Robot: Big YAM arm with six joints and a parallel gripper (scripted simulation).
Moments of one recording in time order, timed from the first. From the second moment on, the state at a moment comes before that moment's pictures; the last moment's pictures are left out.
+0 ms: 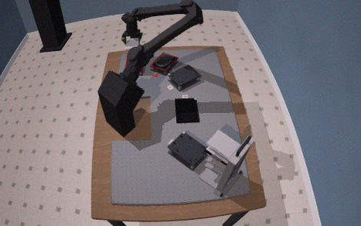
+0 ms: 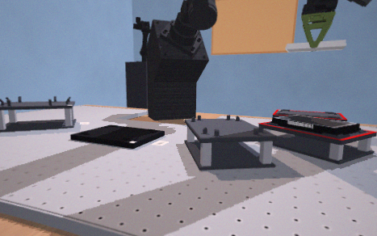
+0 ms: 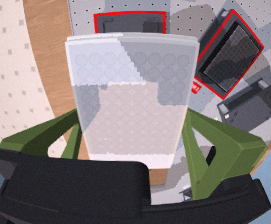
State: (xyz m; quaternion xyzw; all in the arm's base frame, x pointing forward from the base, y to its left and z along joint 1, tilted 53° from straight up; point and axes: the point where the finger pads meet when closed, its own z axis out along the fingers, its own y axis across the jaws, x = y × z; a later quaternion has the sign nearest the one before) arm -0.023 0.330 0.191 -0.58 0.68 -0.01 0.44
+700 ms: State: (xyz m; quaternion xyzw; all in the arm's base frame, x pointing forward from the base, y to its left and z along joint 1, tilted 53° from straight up) arm 0.009 0.355 0.158 -0.58 0.68 -0.01 0.44
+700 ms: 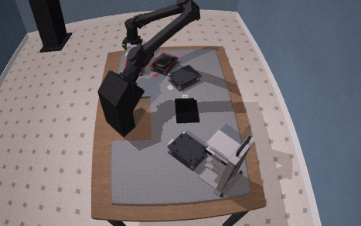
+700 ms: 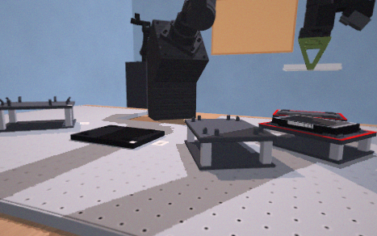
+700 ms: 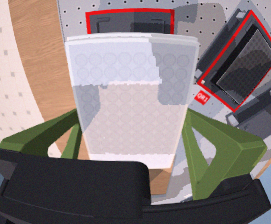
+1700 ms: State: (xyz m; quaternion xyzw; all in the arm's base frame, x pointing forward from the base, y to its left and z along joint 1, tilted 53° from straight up) arm 0.038 0.381 0.132 -0.59 0.68 -0.01 0.45
